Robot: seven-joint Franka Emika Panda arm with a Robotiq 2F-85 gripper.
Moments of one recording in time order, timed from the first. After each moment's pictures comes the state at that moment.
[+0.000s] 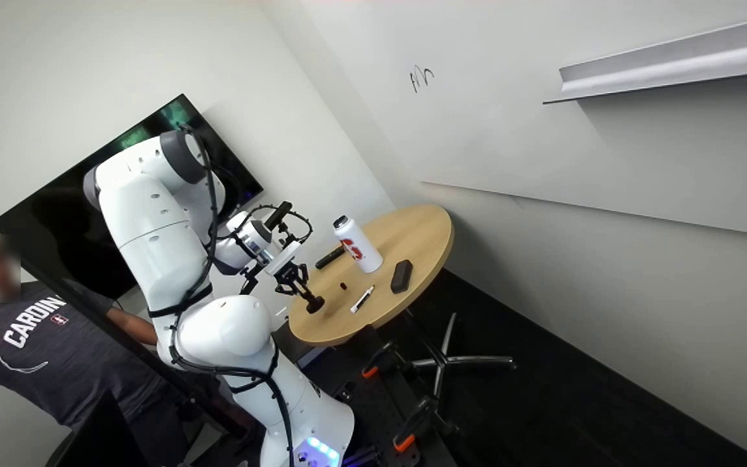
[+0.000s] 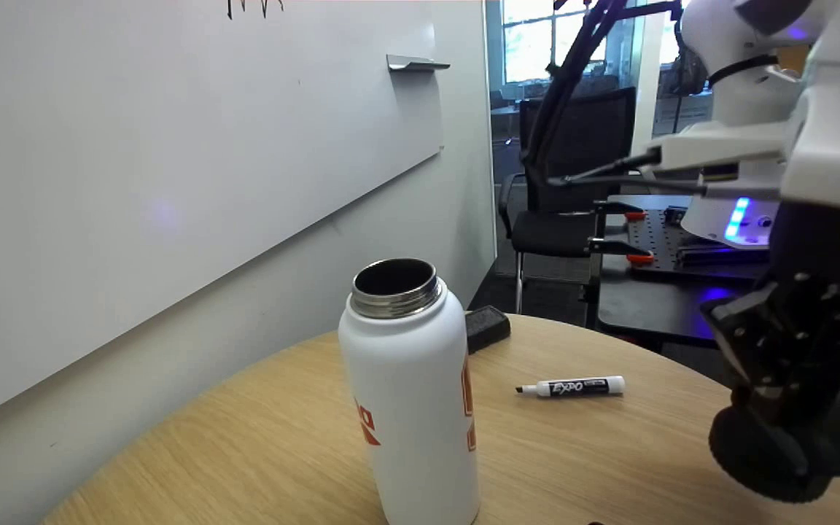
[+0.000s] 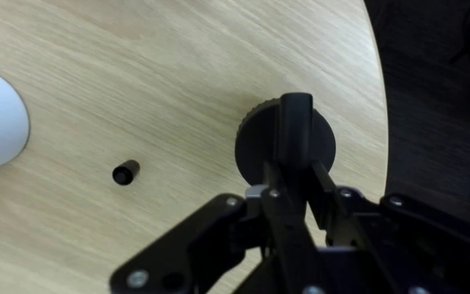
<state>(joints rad) 0.81 0.31 0.59 -2.27 -0.32 2.47 -0.29</state>
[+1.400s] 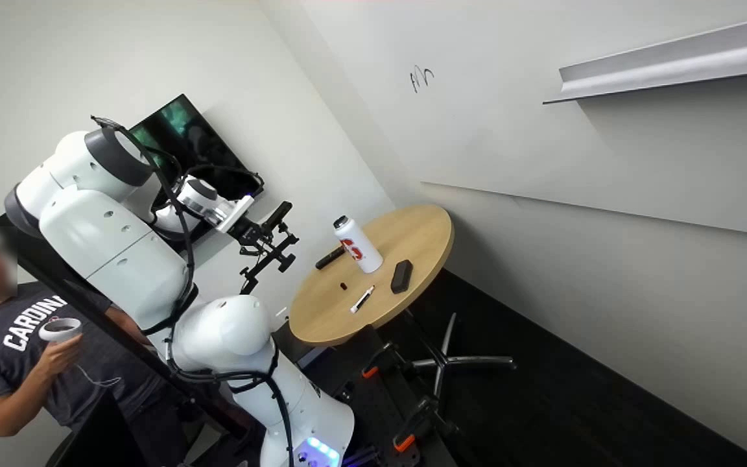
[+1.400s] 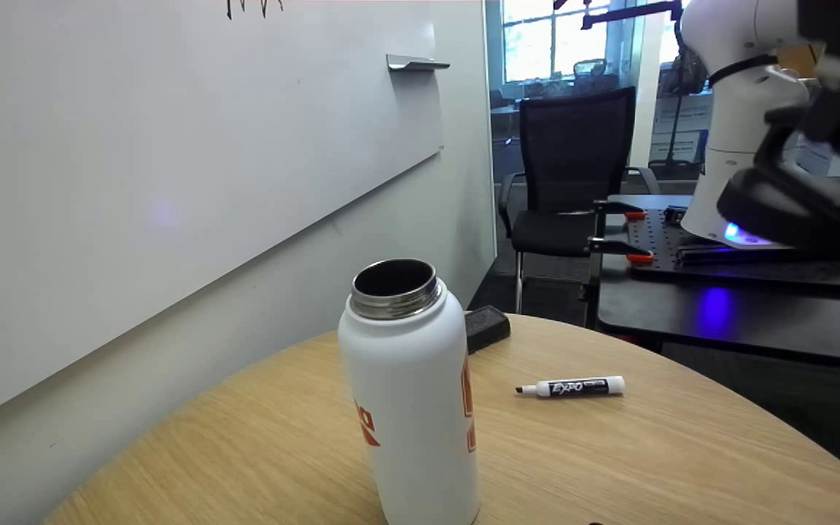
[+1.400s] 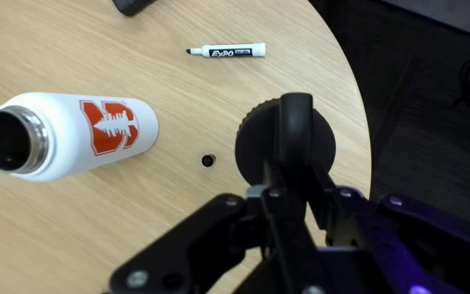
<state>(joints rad) 0.82 0.00 0.66 -2.08 -0.24 1.96 -0.36</state>
